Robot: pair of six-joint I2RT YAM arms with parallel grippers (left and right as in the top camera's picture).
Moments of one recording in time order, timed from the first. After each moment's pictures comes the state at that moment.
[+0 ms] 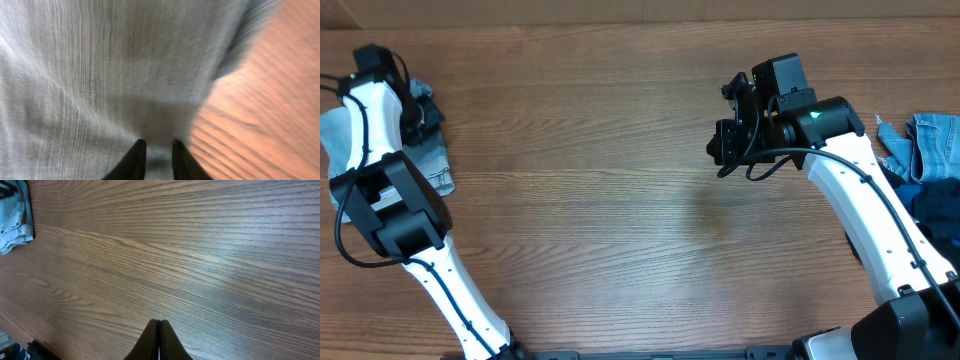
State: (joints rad) left arm 0.42 2.42 2.11 -1.04 -0.03 -0.25; right arm 0.27 1.61 1.45 -0.99 -0.39 0.22
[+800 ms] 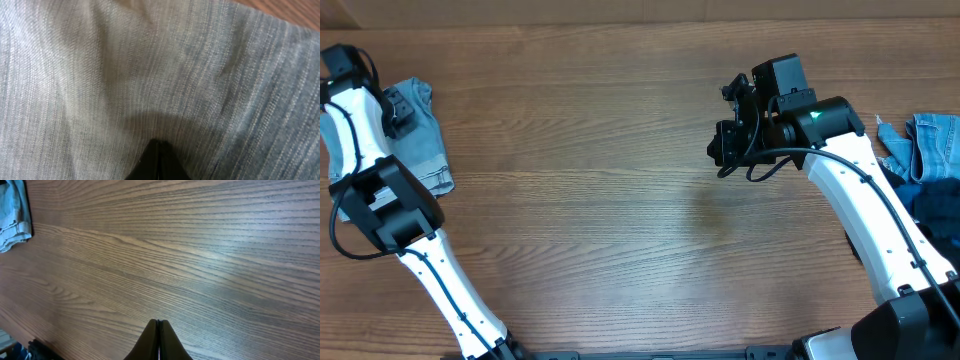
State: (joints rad) left arm 0.51 2.66 2.42 -0.95 -0.08 -0.20; right arm 0.27 1.61 1.45 -1.00 -0.39 0.23
